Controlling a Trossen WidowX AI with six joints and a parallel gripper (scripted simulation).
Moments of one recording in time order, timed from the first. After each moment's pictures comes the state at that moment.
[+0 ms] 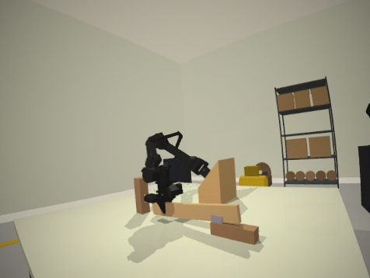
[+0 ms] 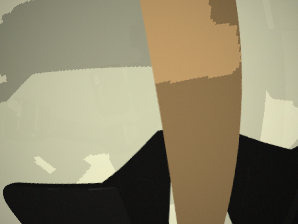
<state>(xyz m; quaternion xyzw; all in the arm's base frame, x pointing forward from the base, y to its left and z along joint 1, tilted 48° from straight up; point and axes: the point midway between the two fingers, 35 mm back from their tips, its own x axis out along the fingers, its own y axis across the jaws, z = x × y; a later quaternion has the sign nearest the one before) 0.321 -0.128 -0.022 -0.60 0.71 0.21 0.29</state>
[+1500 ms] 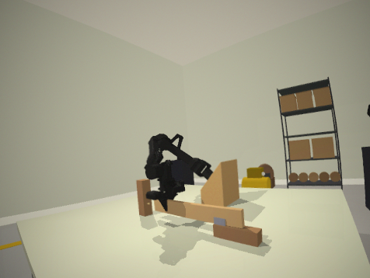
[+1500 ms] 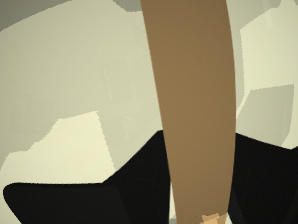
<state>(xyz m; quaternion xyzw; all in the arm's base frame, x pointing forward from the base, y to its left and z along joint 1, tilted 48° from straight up) 0.325 -0.112 -0.007 -0.60 0.71 0.21 0.29</state>
